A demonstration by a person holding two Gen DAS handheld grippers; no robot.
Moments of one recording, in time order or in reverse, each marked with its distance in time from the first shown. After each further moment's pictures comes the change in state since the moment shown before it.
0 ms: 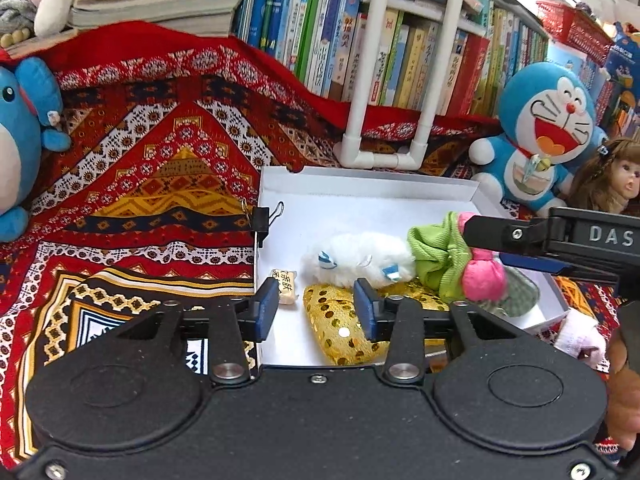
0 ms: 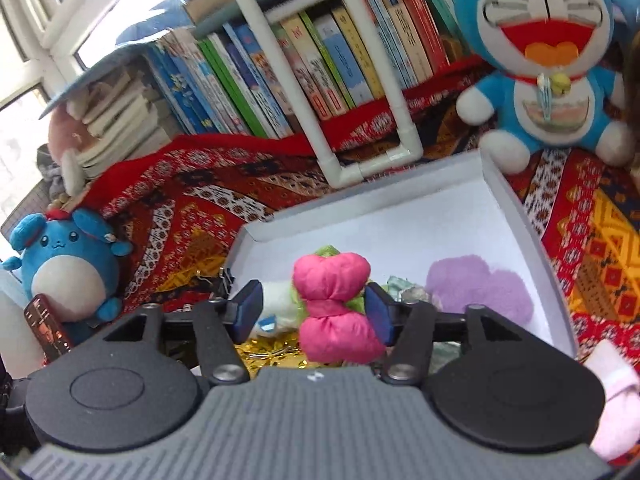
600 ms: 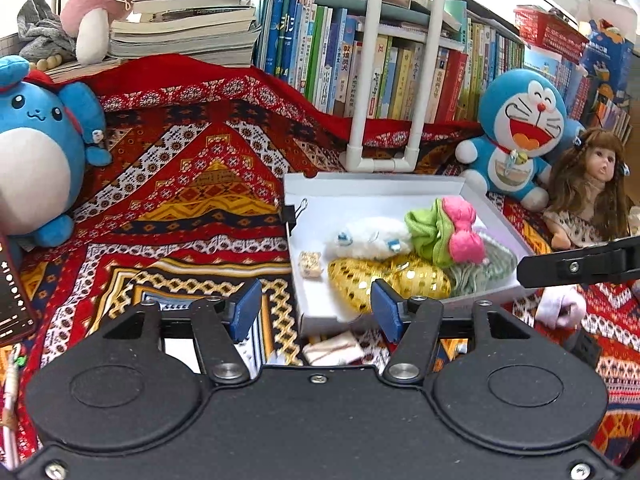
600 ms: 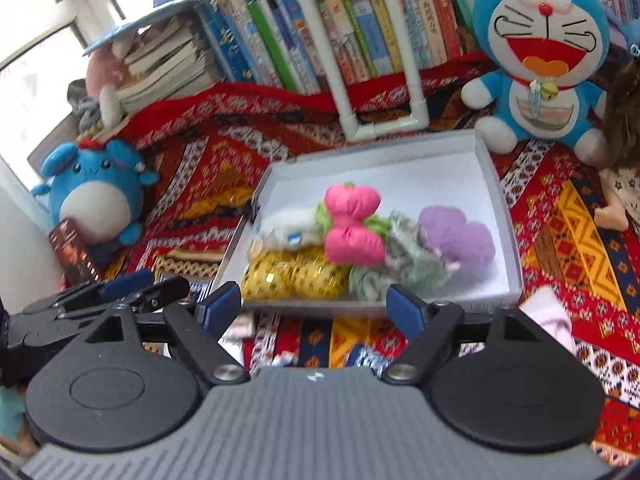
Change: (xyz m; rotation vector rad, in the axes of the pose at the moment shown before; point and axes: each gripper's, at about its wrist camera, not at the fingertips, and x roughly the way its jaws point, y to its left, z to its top) left arm -0.075 0.016 -0.024 0.059 -0.037 0.012; right arm -0.063 0.021 -0.013 -0.106 0.189 -0.008
